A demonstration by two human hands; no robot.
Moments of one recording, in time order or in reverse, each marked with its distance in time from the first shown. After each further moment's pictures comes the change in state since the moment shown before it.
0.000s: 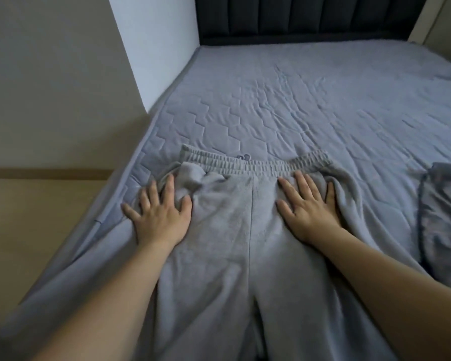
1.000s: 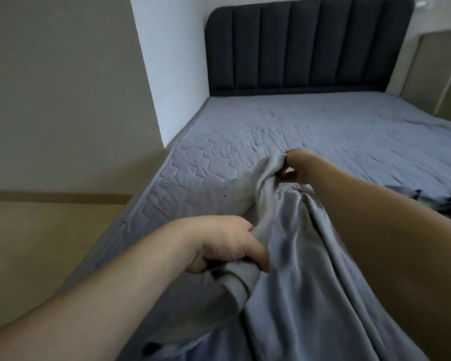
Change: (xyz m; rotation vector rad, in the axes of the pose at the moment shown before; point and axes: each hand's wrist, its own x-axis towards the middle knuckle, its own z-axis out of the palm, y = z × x) left_hand -0.185 0.077 -0.206 -0.712 -1.045 0.279; right_hand 0.028 -0.032 -0.172 1.188 -0.116 0.366
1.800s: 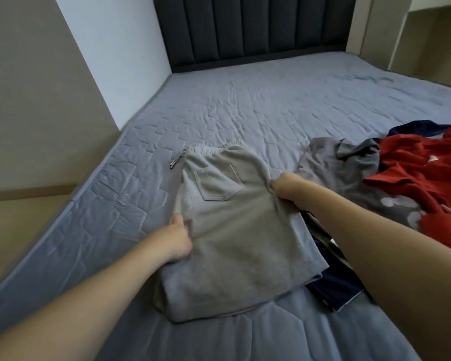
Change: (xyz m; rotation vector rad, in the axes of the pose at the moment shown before) left_hand 0.095 -0.062 0.085 0.728 0.497 -0.378; right_hand -0.100 0.150 -0.118 -0.472 0.035 0.095
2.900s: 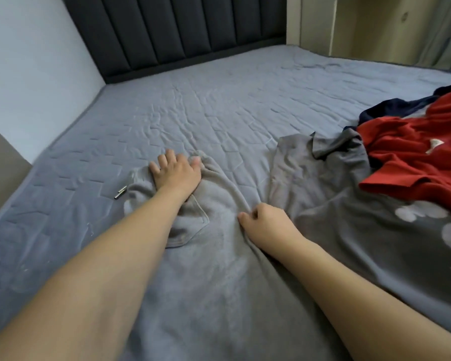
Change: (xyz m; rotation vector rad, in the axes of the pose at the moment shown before) left_hand 0.254 0.172 -0.050 0.075 0.695 0.264; right_hand 0.042 0.047 0.029 -0.020 0.194 -0.078
